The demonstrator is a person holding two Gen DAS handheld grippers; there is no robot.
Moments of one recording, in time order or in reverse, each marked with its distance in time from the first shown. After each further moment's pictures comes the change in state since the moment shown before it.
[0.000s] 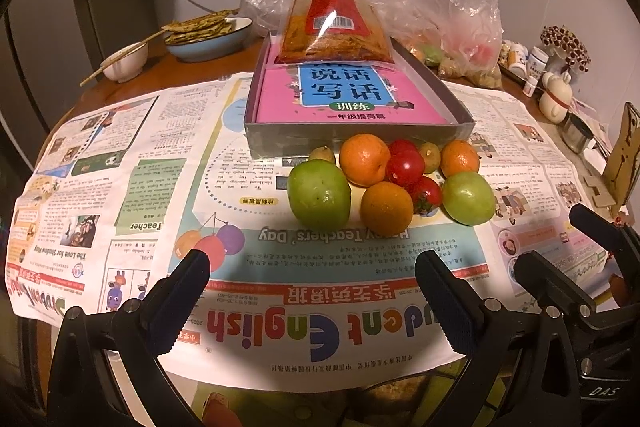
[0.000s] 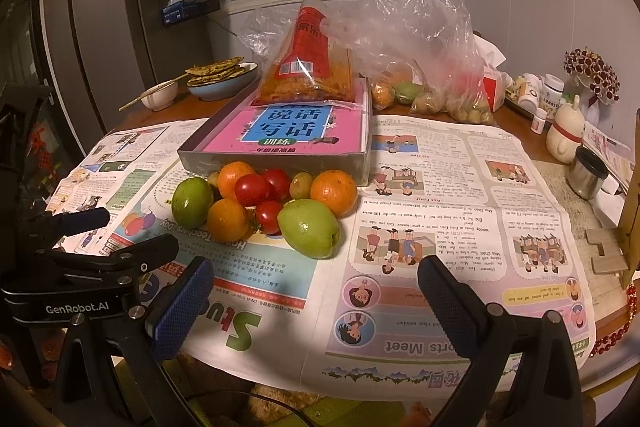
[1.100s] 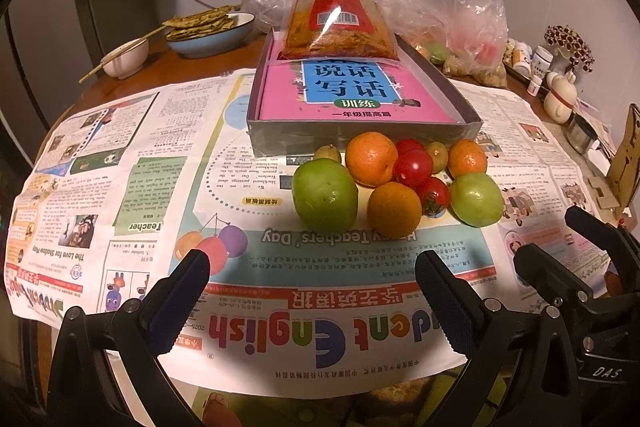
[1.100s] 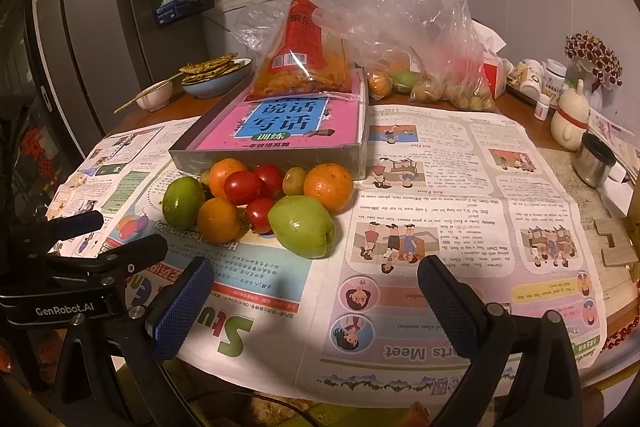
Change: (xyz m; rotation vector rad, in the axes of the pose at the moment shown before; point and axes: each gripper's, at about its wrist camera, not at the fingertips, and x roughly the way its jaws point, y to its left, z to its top) left arm 0.007 0.004 0.003 -0.003 0.012 0.005; right arm 0.015 -0.010 0.000 0.035 0.026 0.016
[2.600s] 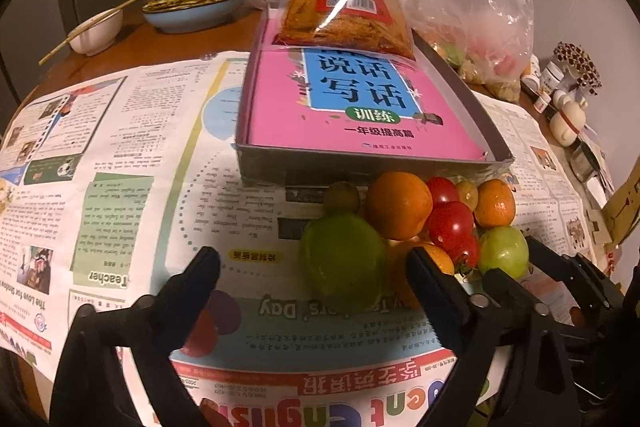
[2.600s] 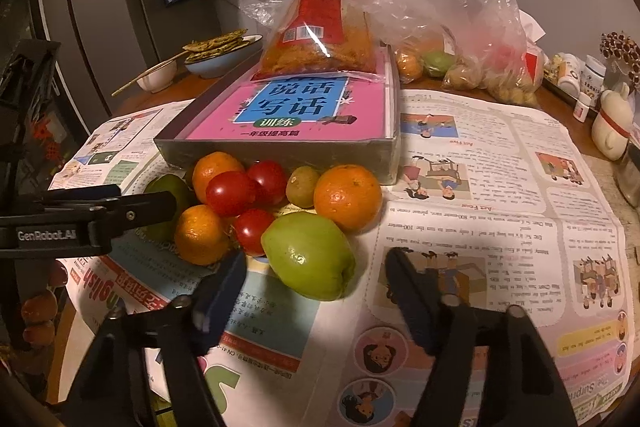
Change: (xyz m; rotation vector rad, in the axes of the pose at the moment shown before) left arm 0.057 0.021 0.042 -0.064 0.097 -0.112; right arm 0.057 0.002 0.017 -0.044 0.070 0.070
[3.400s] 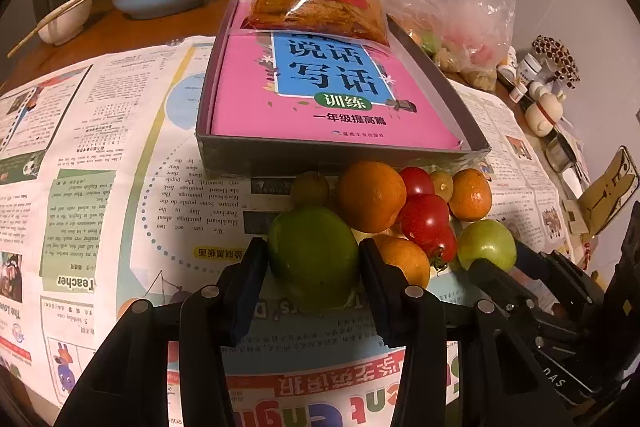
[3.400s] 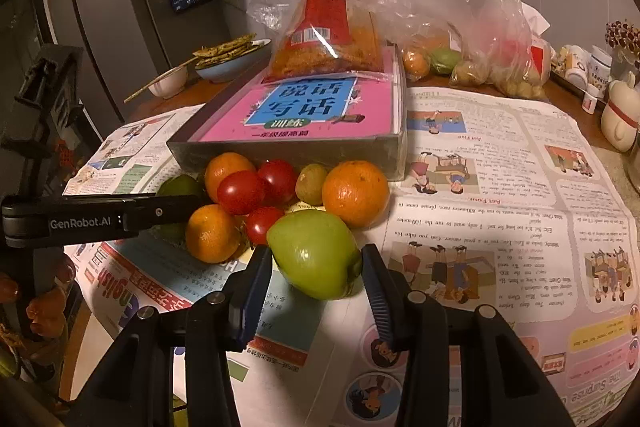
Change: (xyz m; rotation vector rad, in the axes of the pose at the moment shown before) left arm 0.007 -0.004 0.002 0.004 0.058 -0.111; right arm -0.007 -0.004 -0.003 0.029 -0.021 0.047
